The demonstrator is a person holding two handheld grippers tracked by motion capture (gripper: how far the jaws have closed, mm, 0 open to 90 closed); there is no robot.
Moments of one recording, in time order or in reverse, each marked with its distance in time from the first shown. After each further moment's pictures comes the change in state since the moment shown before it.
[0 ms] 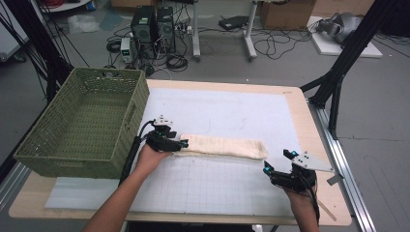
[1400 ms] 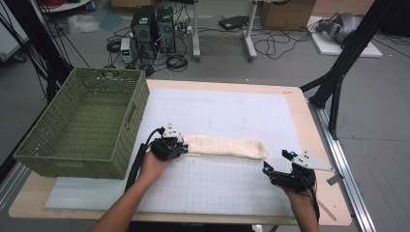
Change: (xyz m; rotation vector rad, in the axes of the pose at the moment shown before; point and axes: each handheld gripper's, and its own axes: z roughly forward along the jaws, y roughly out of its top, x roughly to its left) left arm -0.026 -0.014 0.001 0.027 0.009 0.173; right arm -0.001 -0.001 0.002 -0.001 0.034 0.034
